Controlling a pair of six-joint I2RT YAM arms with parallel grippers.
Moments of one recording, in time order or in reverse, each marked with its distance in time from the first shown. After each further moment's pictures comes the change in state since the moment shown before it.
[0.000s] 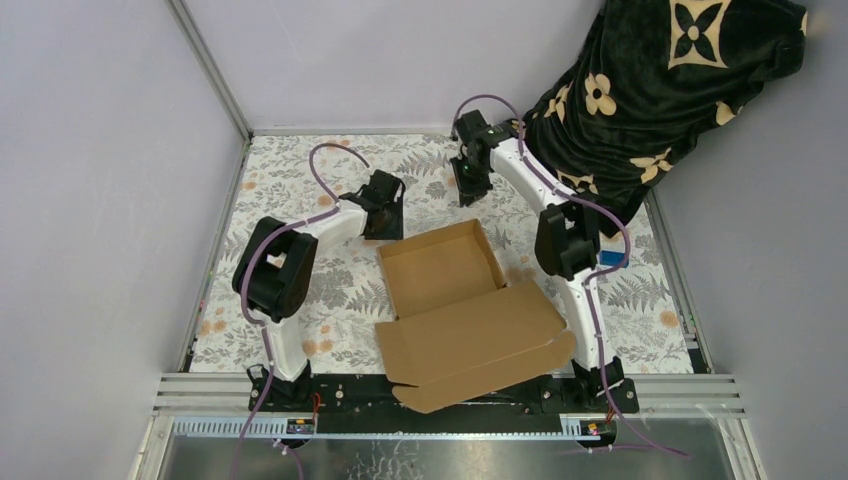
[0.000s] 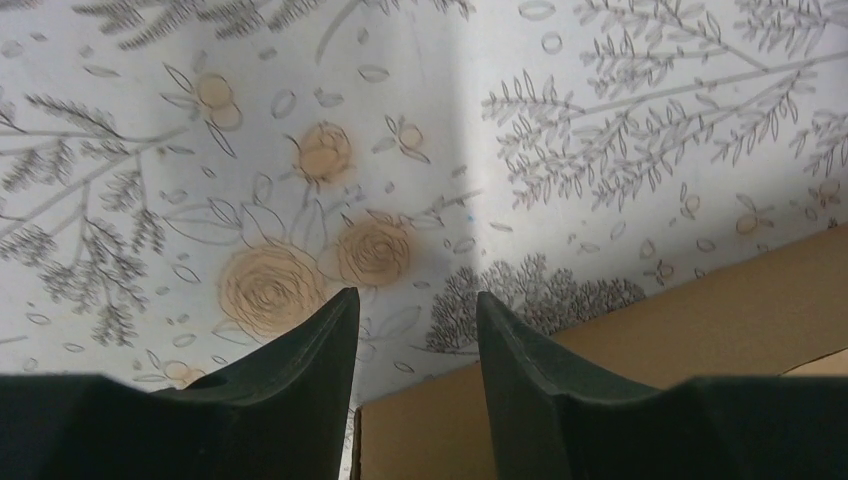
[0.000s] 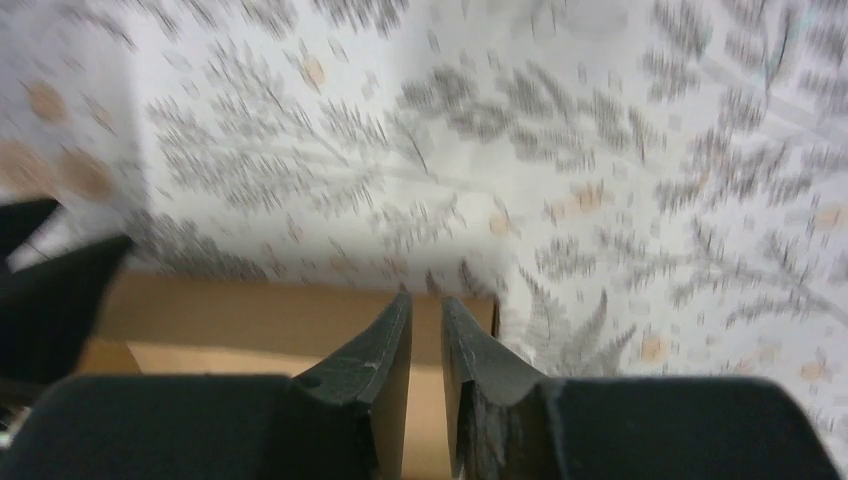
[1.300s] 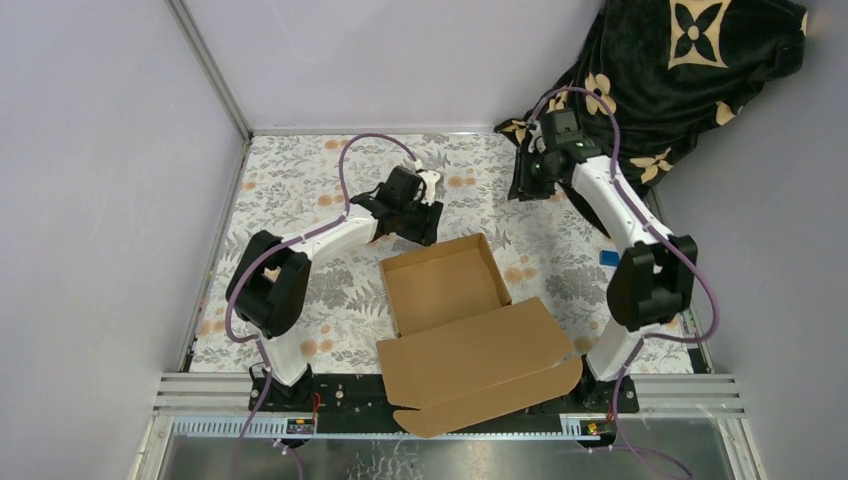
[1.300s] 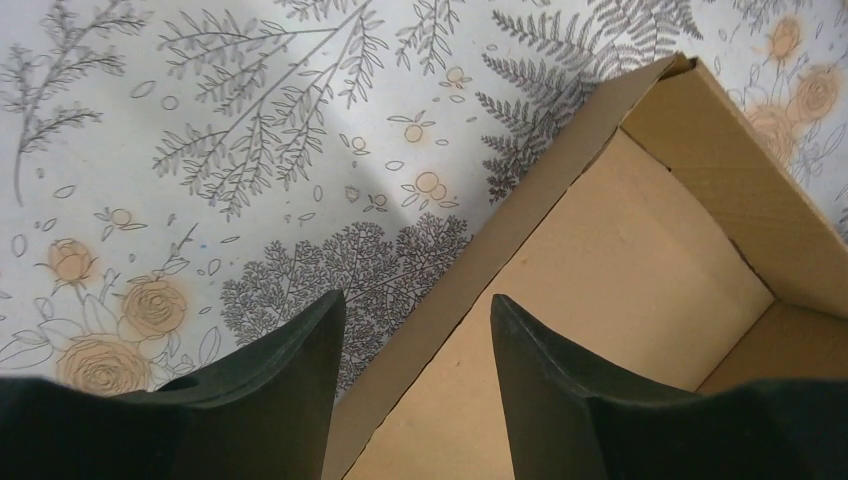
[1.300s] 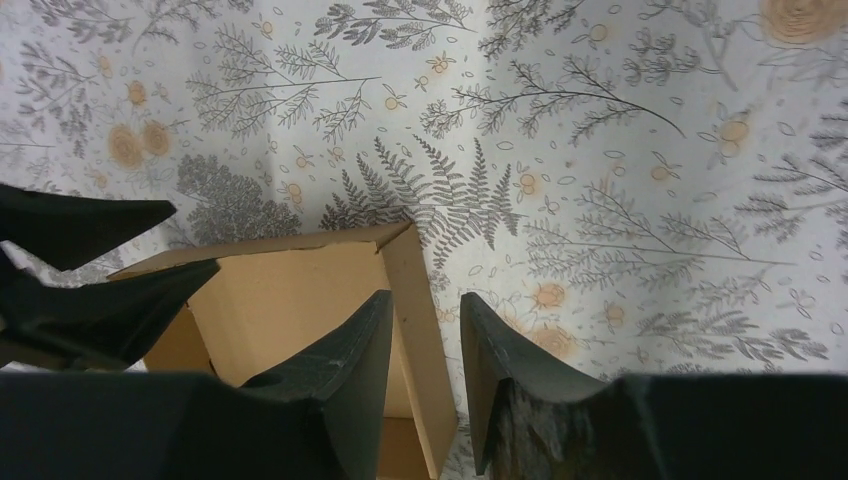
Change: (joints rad) left arm -0.136 -0.112 0.023 0.033 0.266 0.256; right arm -0.220 -0.536 -0.522 0.207 -0.103 0.051
